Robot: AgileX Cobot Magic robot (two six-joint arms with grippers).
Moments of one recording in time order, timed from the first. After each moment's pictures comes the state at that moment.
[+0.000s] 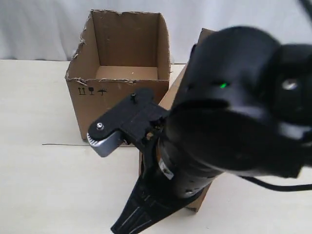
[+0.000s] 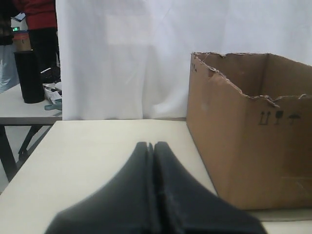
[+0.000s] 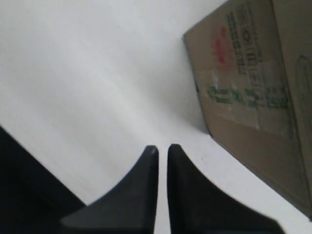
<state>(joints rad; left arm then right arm) -0.05 0.00 0.00 -0.05 0.13 0.08 1.28 1.52 -1.19 -0.24 1.12 0.41</state>
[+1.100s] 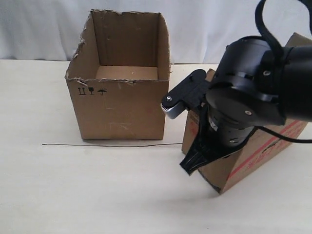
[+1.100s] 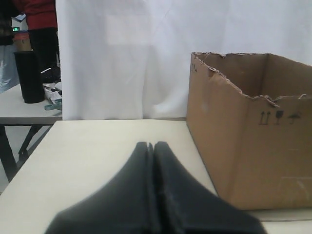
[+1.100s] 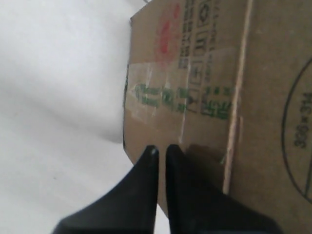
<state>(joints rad) -0.05 0.00 0.00 -0.05 0.13 0.08 0.96 1.56 -1.07 -0.47 1.06 0.35</state>
